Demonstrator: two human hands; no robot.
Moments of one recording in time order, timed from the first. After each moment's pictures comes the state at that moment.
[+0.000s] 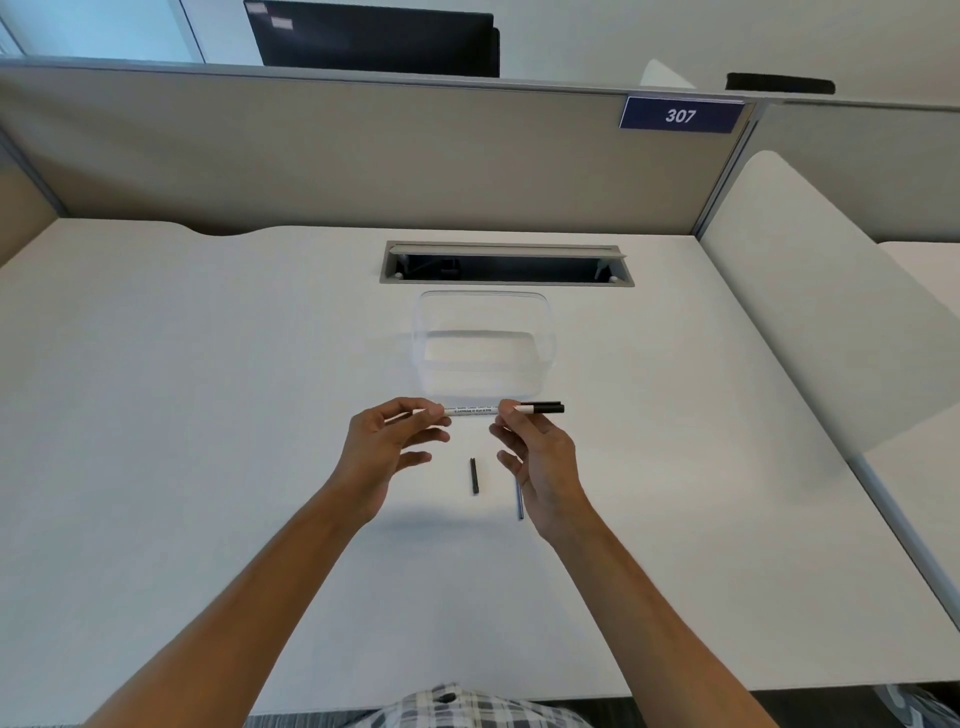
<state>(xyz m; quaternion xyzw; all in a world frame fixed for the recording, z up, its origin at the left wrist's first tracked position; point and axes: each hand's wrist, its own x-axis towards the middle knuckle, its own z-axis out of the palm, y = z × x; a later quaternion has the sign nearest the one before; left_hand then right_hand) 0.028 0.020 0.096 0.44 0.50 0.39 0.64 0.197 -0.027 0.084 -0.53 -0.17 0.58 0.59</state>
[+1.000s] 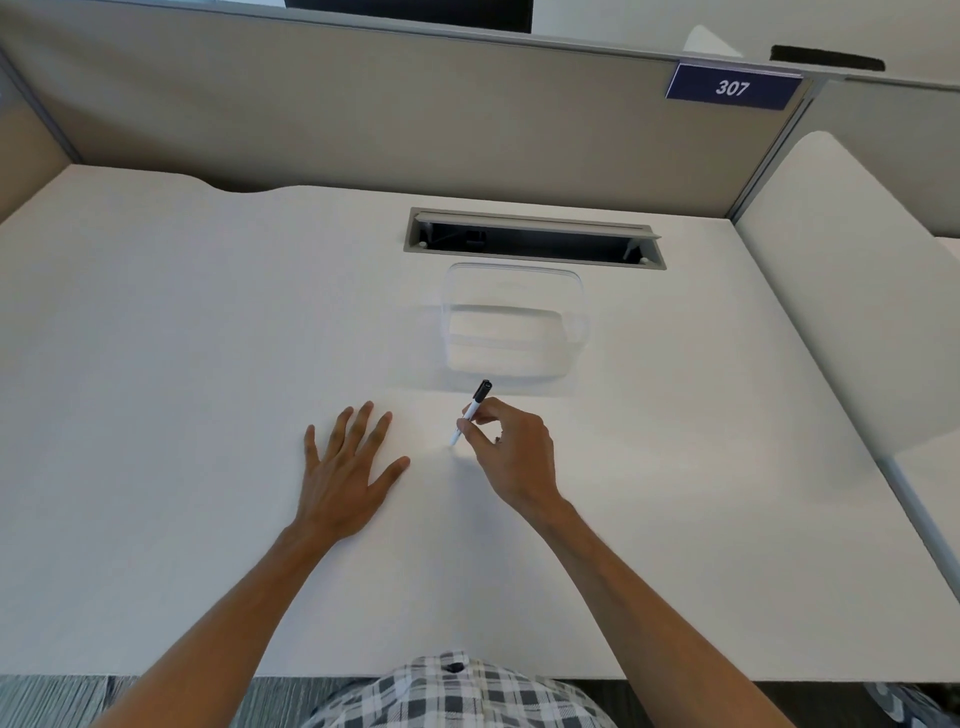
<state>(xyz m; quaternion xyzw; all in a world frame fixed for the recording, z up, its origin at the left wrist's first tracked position) -0.068 0.025 -0.043 0.80 0.59 0.07 0.09 0.155 -0.009 0.039 -0.71 -0.55 0.27 0.34</state>
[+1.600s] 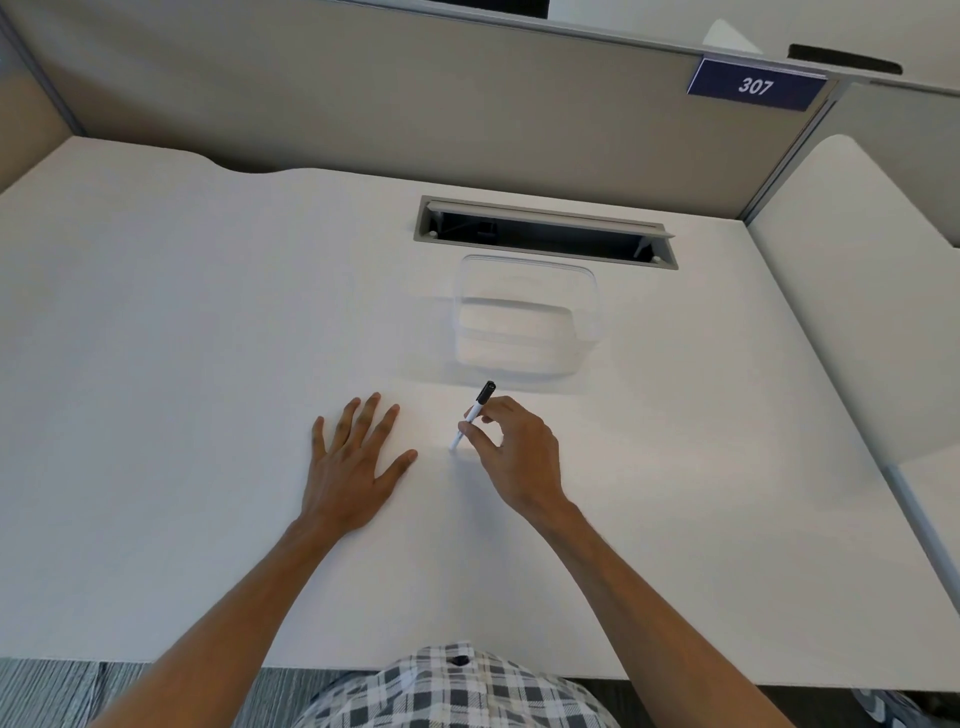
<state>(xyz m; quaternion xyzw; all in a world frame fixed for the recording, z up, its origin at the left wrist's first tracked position) -0.069 0.026 -0.051 0.80 0.59 0.10 0.09 0.148 -0.011 0.034 -0.69 -0.61 0.22 0.31</state>
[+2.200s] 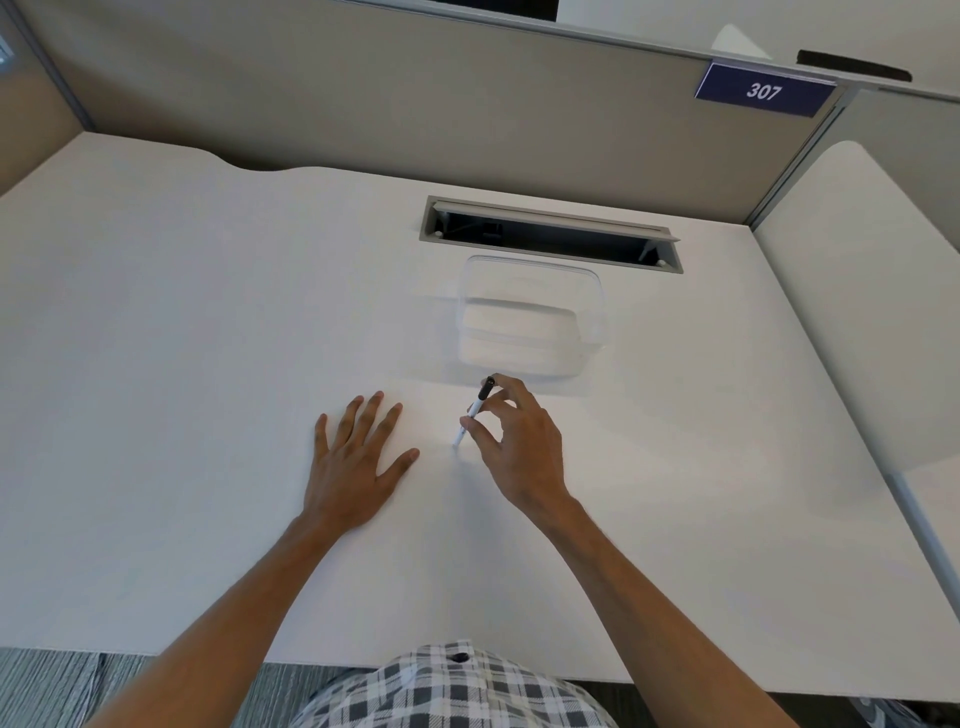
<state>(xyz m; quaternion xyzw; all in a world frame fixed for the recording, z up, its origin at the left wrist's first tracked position) -0.068 0.025 -0.050 0.79 0.59 0.11 0.09 0.149 -0.006 0.037 -0.68 -0.65 0.15 0.30</state>
